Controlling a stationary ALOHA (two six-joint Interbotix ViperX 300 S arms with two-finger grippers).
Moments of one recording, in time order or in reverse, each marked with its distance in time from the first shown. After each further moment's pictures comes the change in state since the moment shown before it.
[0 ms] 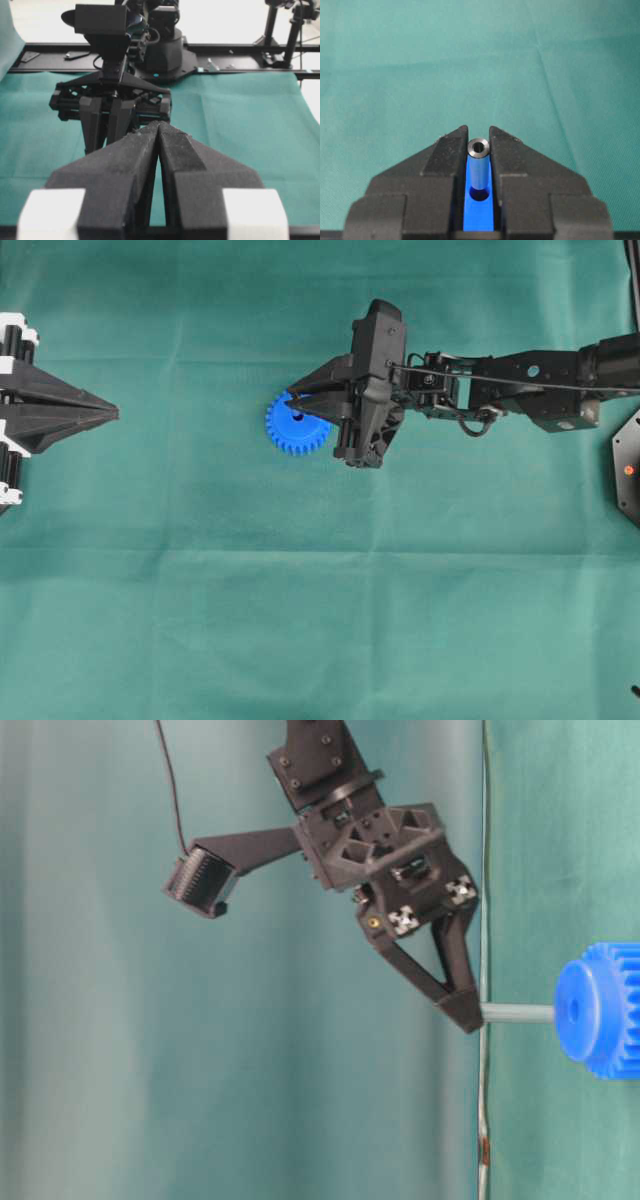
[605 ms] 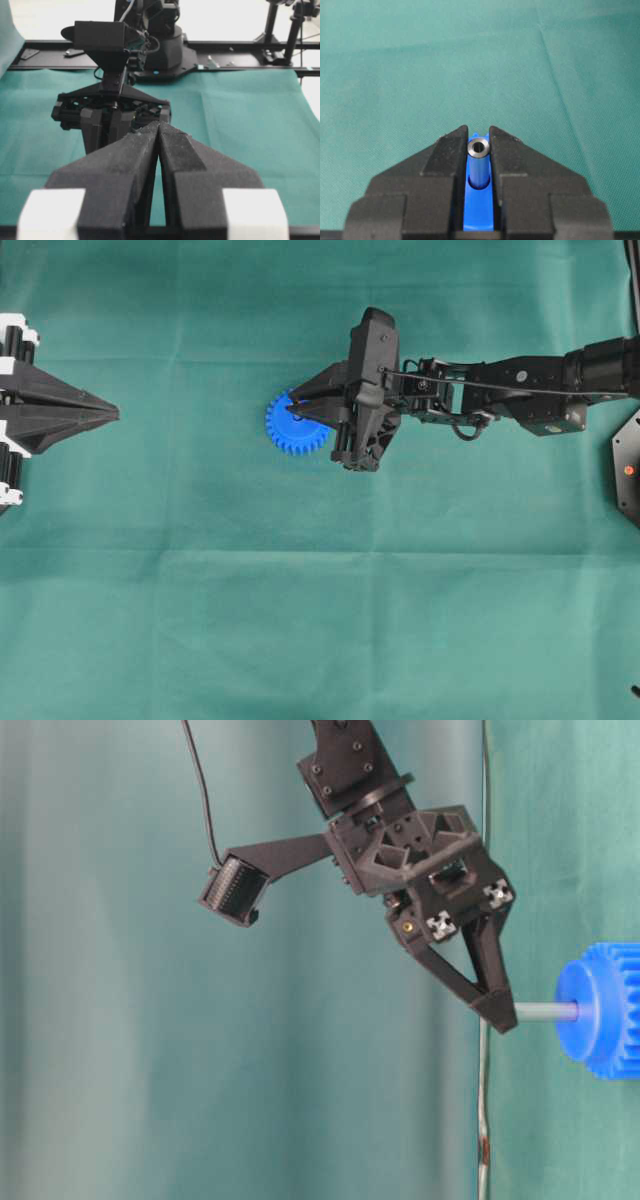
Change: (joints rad) left arm 0.000 0.002 0.000 0.002 0.006 0.000; right arm 0.000 0.044 0.000 0.018 -0.020 0.000
